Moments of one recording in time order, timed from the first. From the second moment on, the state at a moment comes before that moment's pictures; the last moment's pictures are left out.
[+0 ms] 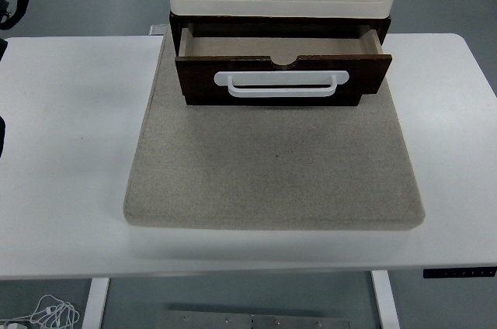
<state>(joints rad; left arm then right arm) -1.21 0.34 -1.11 -0.33 -0.03 -0.02 0.15 -0.03 0.00 0.13 0.15 -0.15 0.22 -0.01</state>
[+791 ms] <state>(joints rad) -1.08 0.20 -1.10 -0.33 -0.20 -0.12 0.12 -0.03 0.00 0.13 0.15 -0.16 0.22 -0.01</state>
